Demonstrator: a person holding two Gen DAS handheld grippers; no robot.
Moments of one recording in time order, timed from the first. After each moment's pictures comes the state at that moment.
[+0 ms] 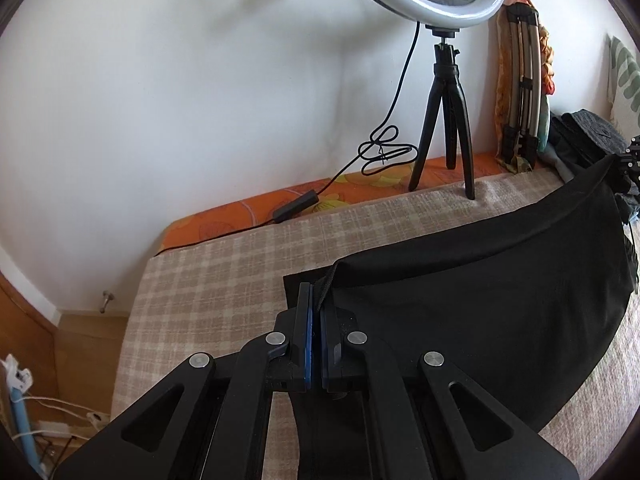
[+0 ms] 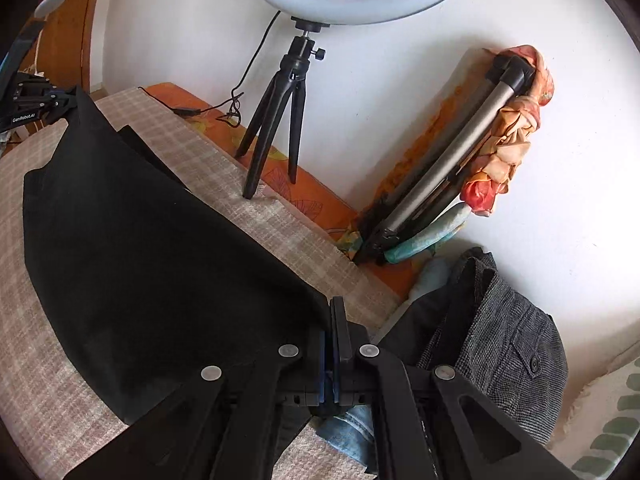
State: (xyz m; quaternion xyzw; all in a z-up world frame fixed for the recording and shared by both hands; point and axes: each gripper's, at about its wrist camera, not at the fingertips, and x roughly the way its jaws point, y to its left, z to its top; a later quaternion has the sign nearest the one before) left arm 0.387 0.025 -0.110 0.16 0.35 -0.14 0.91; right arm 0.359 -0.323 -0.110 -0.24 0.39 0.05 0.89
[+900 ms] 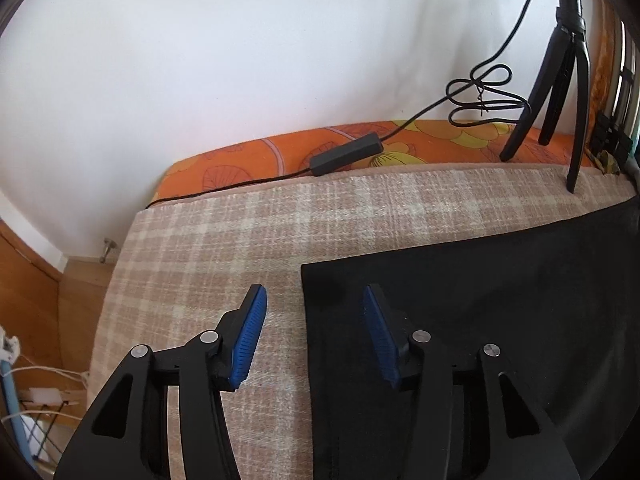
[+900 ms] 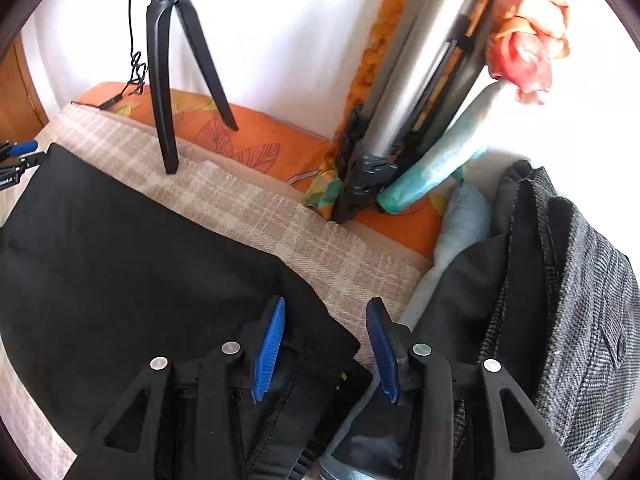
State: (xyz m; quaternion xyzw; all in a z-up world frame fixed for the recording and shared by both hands) left arm 0.465 0.046 -0.160 0.13 0.44 -0.05 0.89; right arm 0.439 -0.383 -0.168 -0.11 0.49 0.02 0.86
